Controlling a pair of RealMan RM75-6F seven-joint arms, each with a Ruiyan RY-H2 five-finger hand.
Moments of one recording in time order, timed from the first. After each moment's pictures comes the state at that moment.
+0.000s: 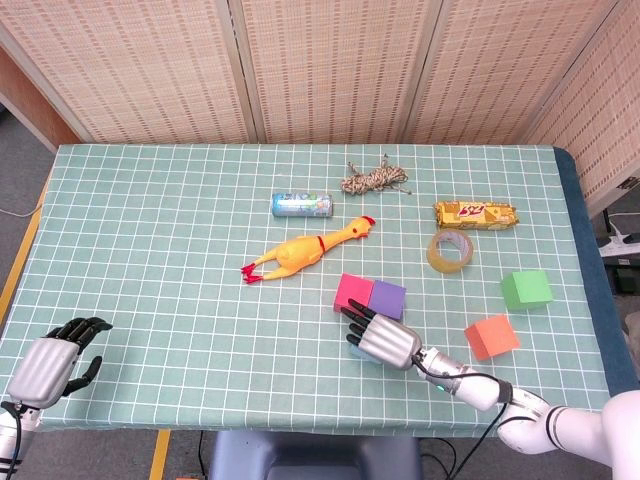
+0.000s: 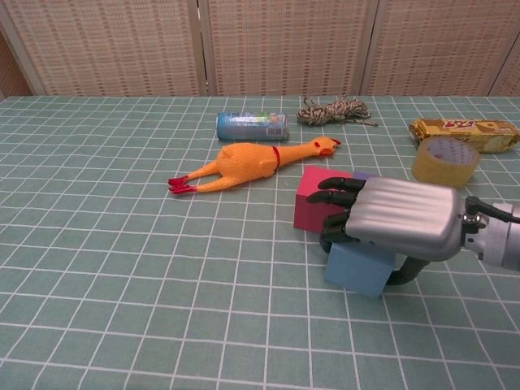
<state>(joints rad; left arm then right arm) -0.18 -1.15 0.05 -1.44 1.63 1.41 -0.04 0.69 -1.53 -0.05 -1.24 -1.88 0.99 -0.33</state>
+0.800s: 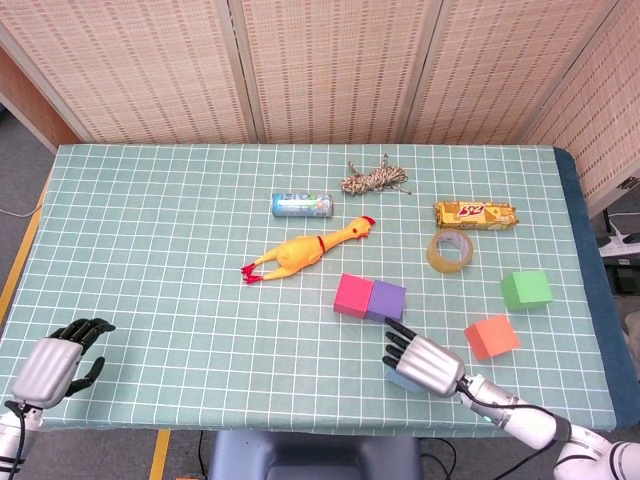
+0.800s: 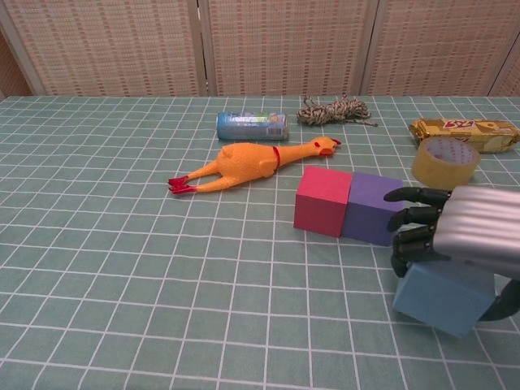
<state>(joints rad) -0.19 -1.16 0.06 -1.45 1.63 1.39 -0.03 0.59 -1.30 -0.19 -1.48 -1.87 1.09 -0.34</state>
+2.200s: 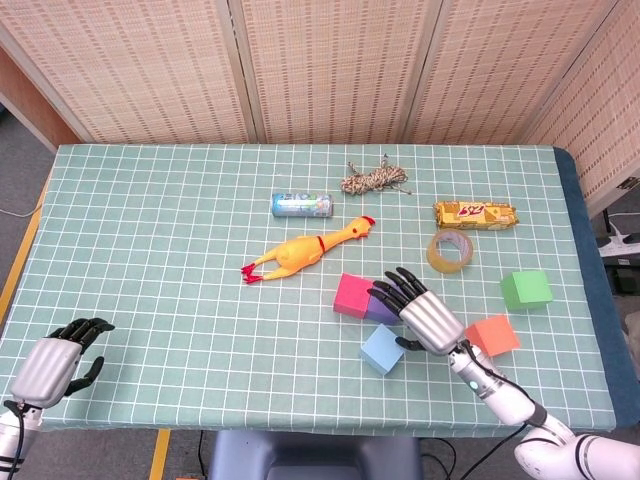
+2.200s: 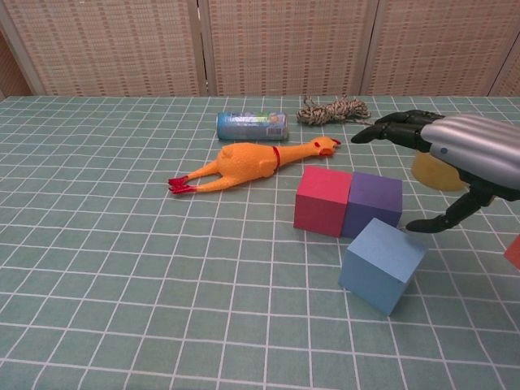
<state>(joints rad) -0.19 -1.16 0.06 -1.44 1.63 1.39 -0.04 0.54 -1.46 0.01 -1.37 -1.66 1.21 -0.06</state>
